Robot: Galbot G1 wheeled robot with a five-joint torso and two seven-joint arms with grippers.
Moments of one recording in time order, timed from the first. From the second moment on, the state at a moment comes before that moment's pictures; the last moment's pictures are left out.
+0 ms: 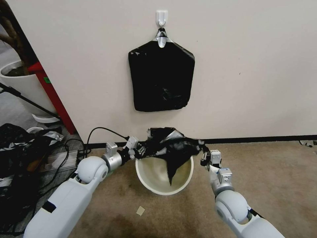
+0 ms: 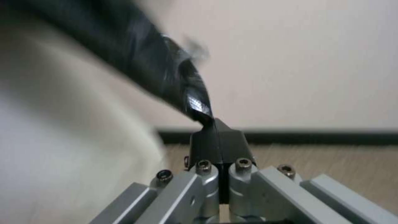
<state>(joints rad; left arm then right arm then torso) 0.98 -1.01 -0.20 -1.72 -0.57 0.33 0.43 -1.31 1.04 0.09 1.85 0.44 -0.09 0.42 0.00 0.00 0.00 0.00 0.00</state>
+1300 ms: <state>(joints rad) 0.91 -1.01 -0.10 -1.70 -0.32 0.23 0.16 -1.58 0.96 0.07 2.22 0.09 -0.17 0.50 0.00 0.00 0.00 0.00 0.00</state>
